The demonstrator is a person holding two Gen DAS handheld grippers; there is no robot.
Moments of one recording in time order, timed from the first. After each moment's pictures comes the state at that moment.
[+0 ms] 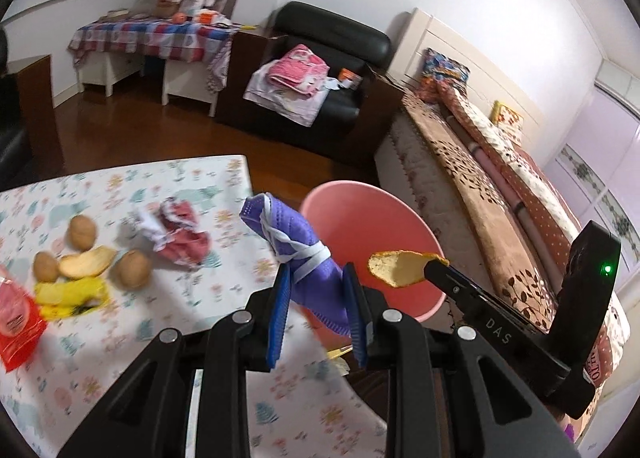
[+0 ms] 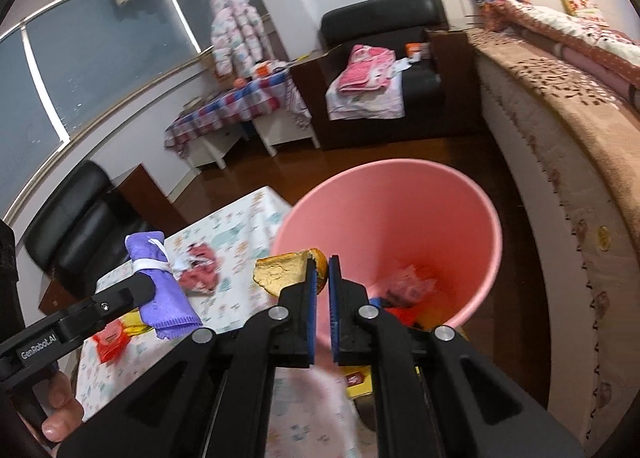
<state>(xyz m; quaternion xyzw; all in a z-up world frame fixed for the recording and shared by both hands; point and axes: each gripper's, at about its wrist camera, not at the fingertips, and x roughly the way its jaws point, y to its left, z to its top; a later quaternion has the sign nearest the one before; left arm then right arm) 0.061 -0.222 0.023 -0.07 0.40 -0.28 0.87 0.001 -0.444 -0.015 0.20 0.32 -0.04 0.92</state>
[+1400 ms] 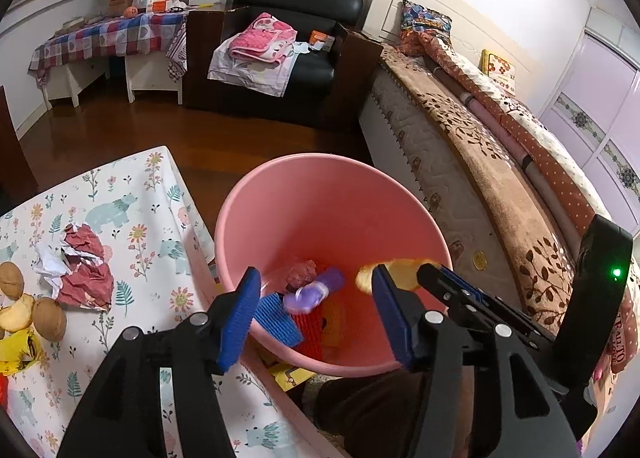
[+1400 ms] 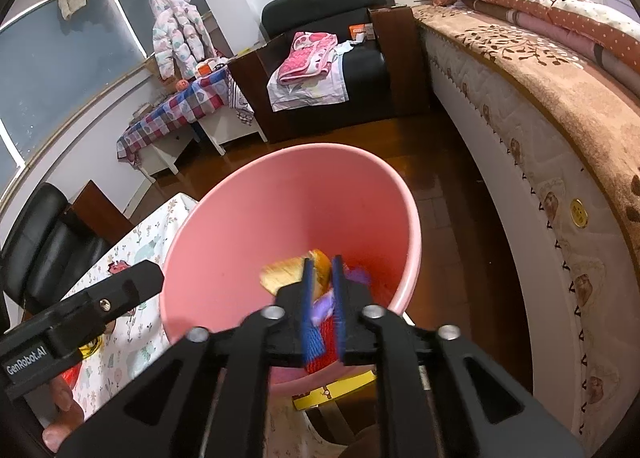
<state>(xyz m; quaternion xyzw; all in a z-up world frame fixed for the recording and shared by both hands) 0.103 -0.323 -0.015 0.00 0.44 -0.31 0.84 0.023 -0.505 -0.064 0.23 0.35 -0.11 0.90</state>
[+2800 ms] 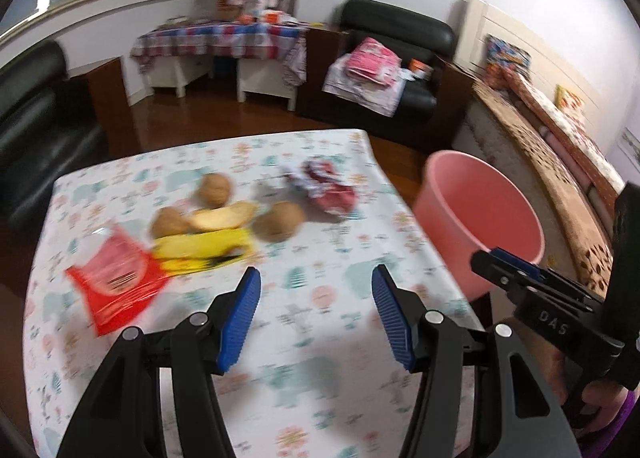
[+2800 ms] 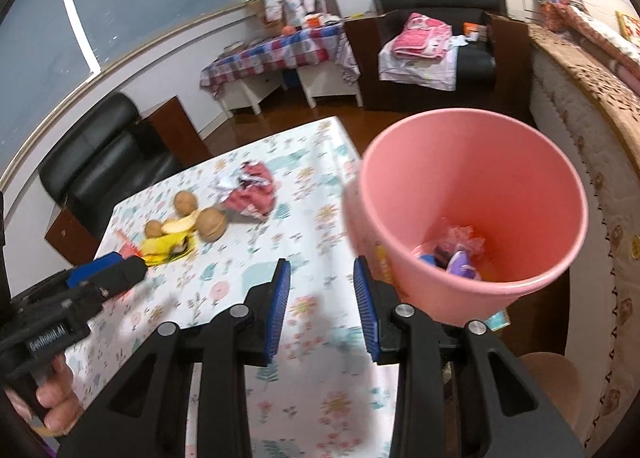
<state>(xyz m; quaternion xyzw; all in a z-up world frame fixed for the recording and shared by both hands) 0.032 -0.115 -0.002 -0.01 0.41 -0.15 0.90 0.007 -0.352 -0.042 0.14 0.38 0.05 0.91</state>
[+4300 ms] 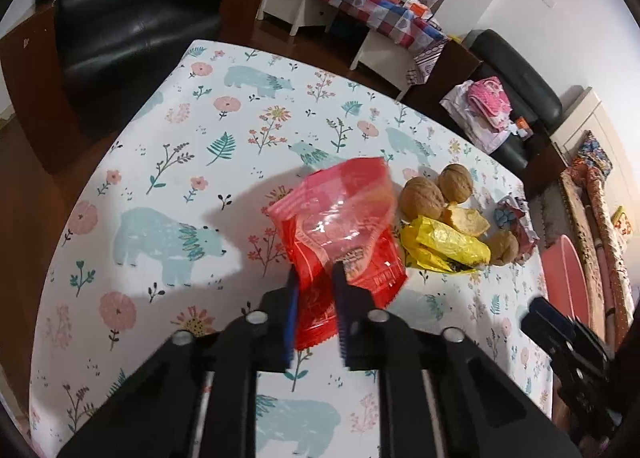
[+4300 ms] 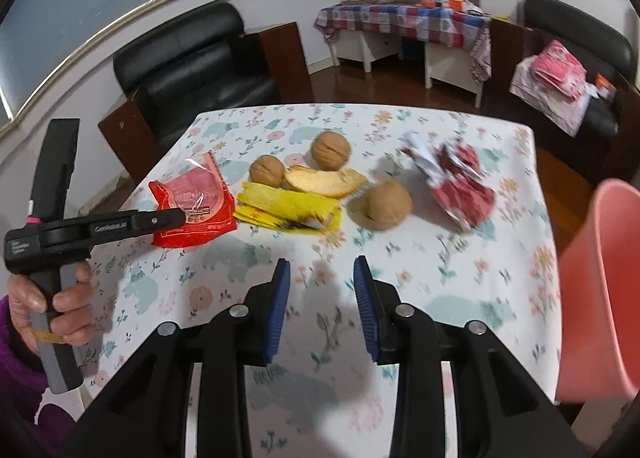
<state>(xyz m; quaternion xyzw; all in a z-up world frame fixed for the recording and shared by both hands) 0.077 0.073 -0.081 -0.19 0.47 -0.02 0.86 0.064 -0.201 -0.058 -0.01 0.42 0.23 0.88</state>
